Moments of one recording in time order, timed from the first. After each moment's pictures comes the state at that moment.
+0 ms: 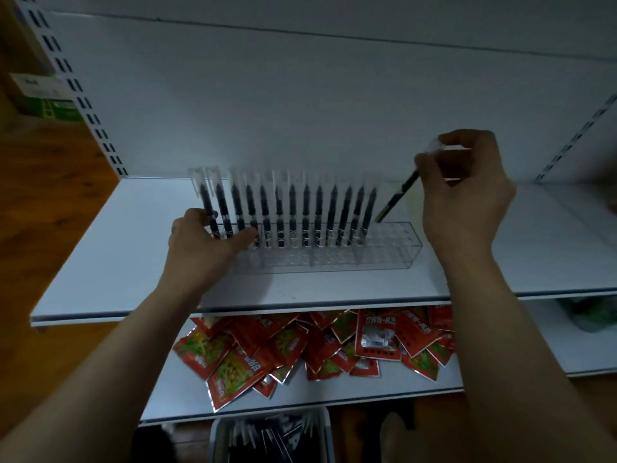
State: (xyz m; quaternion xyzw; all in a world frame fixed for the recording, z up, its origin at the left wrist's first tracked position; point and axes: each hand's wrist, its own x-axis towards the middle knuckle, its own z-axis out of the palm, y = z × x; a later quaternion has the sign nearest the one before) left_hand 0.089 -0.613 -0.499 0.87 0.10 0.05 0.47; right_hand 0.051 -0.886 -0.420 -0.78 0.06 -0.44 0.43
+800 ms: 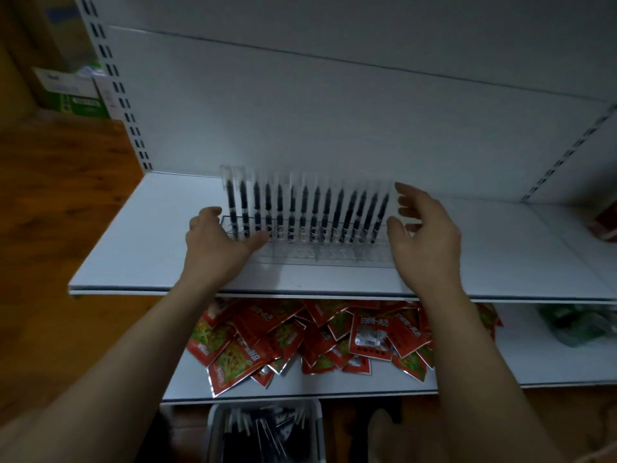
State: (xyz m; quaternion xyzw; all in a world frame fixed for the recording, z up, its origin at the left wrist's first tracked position) left_hand 0.055 -0.611 -0.481 0.87 0.11 0.06 0.47; right_hand 0.007 -0.863 -0.438 -0.88 0.04 -0.27 0.39
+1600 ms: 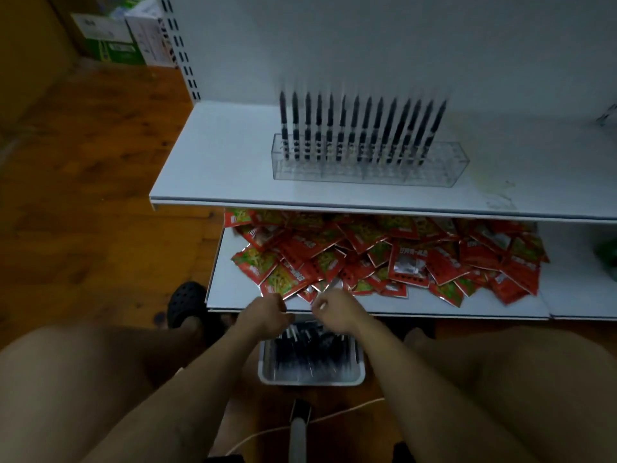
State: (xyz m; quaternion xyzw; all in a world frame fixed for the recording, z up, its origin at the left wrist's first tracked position) left_hand -0.079 -0.580 -0.653 0.92 0.03 -0.32 0.23; right_hand -0.079 -0.750 -0.654 -0.90 0.03 0.31 0.31
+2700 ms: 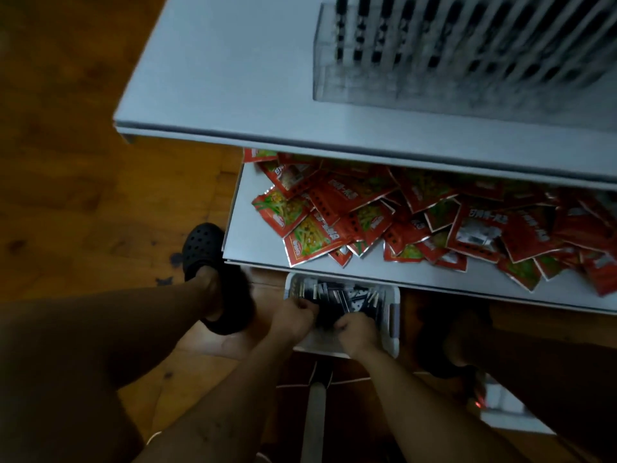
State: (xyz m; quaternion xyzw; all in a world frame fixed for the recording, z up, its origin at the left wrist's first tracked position) left_hand -0.106 -0.589 -0.766 0.76 0.29 -0.34 0.47; right_hand -0.120 -0.732 -0.806 -0.88 0.13 0.39 0.25
